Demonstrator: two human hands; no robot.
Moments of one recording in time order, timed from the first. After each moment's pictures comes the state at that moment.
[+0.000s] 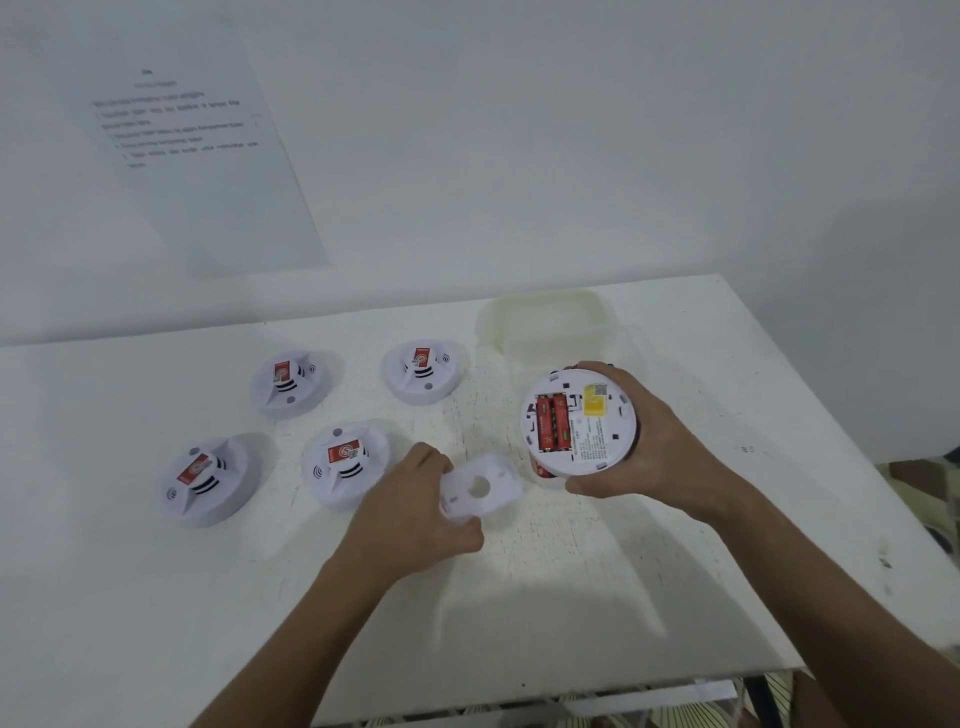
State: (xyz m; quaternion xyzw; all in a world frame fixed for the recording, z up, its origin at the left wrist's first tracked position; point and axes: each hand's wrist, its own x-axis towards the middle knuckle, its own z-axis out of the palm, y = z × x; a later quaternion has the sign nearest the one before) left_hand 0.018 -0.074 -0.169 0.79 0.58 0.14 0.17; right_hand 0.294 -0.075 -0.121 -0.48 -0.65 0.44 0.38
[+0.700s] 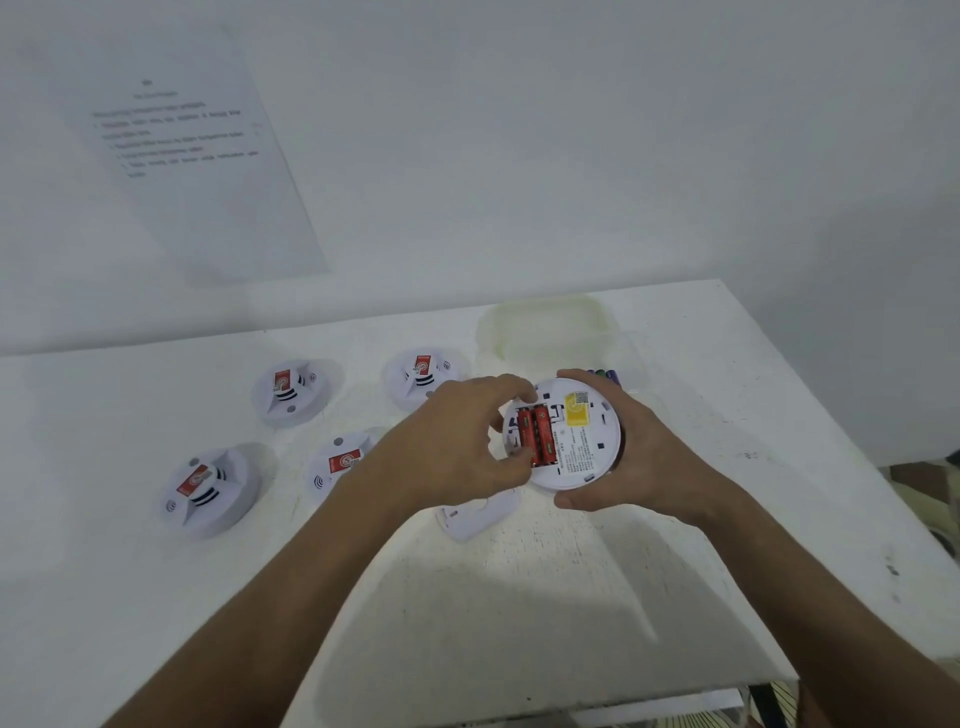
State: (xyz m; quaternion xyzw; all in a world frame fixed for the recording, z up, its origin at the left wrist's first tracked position) left_hand 0.058 -0.045 -0.072 0.84 0.43 0.19 0.25; right_hand 0.282 -0.069 -0.123 -0.47 -0.67 0.45 0.36
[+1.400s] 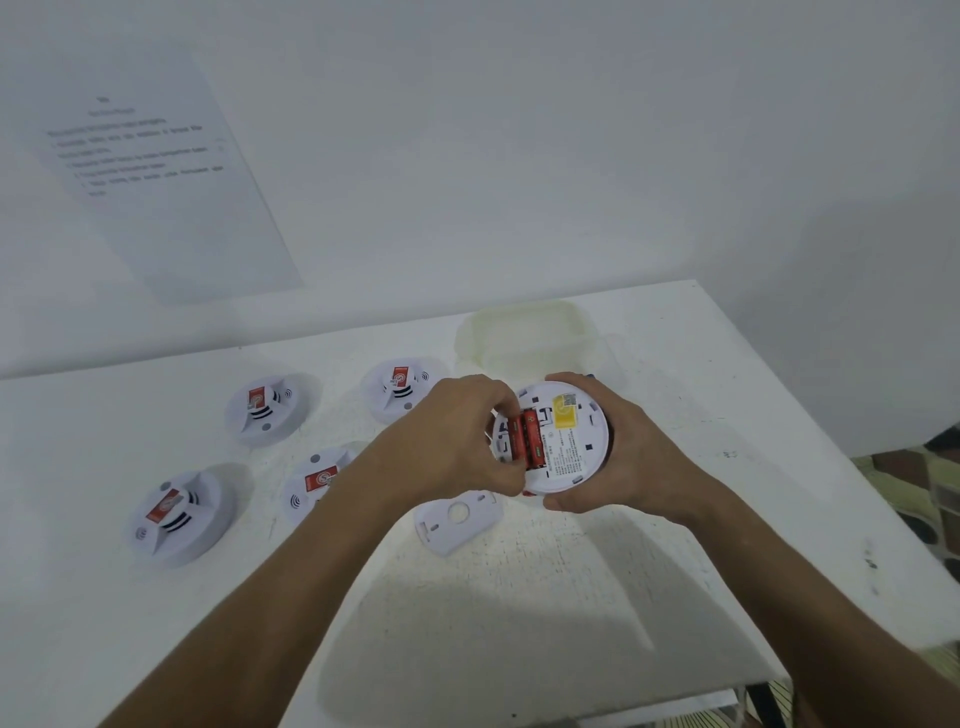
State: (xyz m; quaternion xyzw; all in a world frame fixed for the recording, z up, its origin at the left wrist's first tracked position) left_hand 0.080 -0.029 -0.067 0.85 0.46 0.12 0.25; right_hand 0.289 -0.068 -0.117 -0.48 -0.67 0.41 0.39
